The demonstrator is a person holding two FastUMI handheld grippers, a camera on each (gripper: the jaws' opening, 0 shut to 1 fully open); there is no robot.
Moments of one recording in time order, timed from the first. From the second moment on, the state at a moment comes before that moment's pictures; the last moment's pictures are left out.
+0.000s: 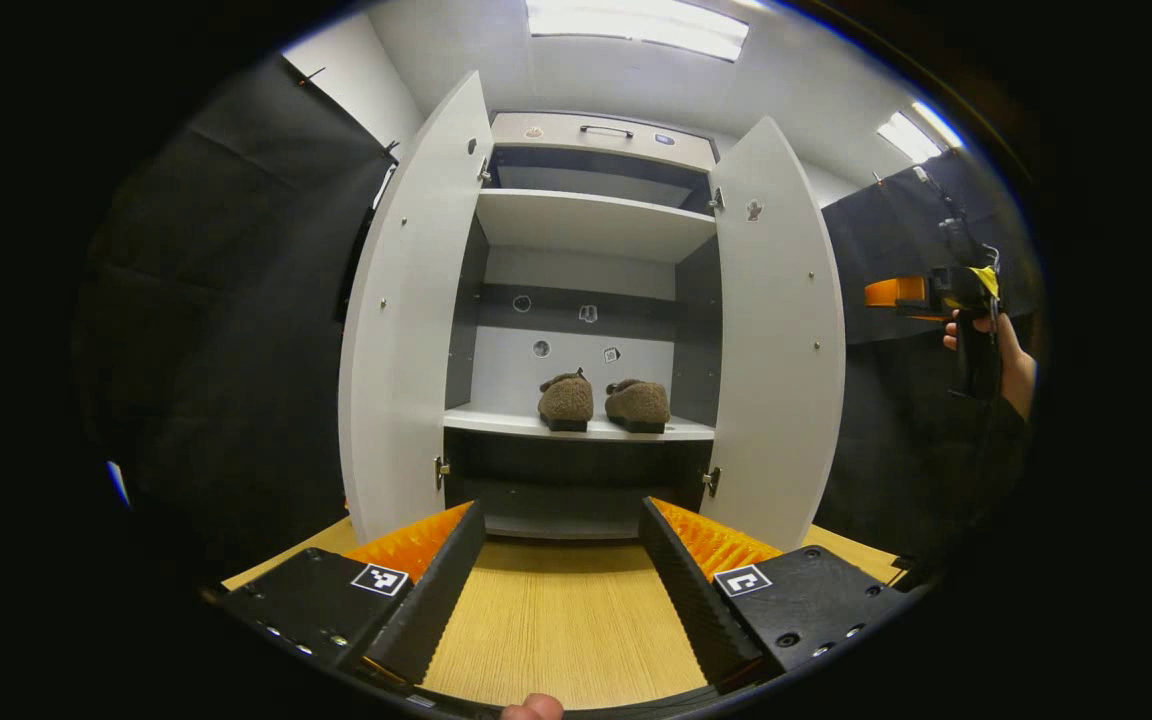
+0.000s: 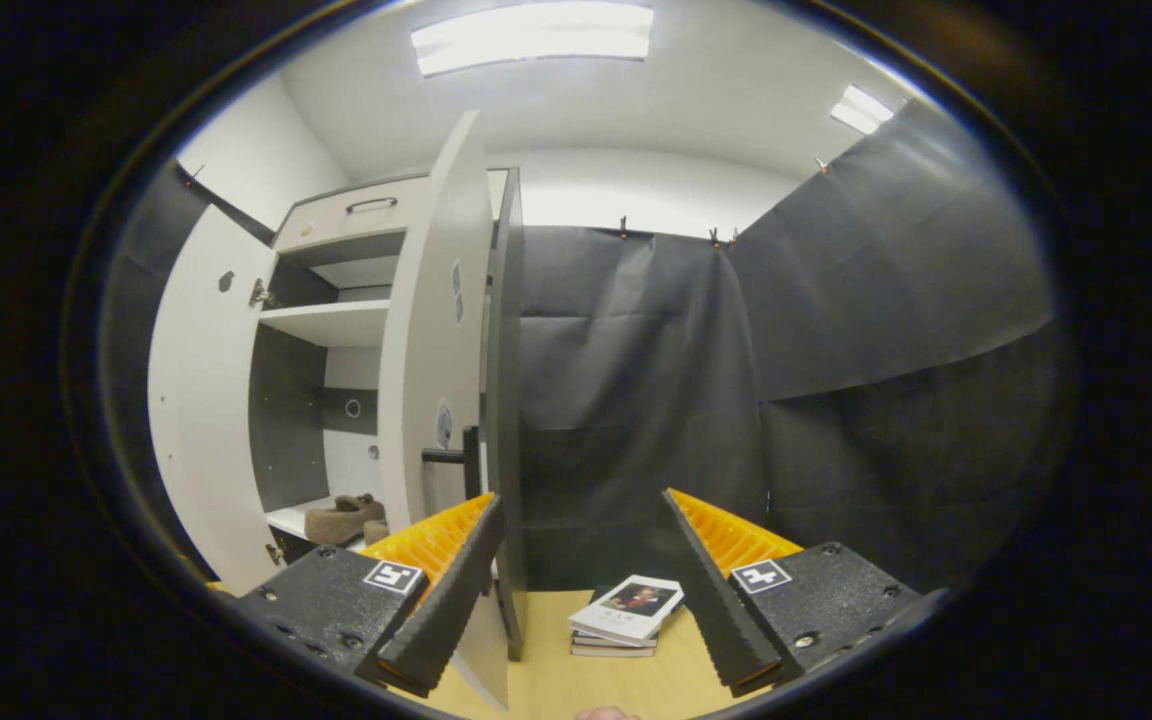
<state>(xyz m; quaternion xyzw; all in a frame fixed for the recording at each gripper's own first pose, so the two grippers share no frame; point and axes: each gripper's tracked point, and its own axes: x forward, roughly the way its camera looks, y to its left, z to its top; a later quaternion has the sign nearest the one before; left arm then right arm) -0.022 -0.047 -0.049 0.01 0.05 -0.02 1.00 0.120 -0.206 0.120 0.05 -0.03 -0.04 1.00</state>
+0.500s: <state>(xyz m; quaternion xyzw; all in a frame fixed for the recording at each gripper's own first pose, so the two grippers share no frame) -0.015 -0.055 -0.052 0.02 0.06 -0.03 1.00 0.173 -0.200 0.114 0.05 -0.01 -0.02 1.00</state>
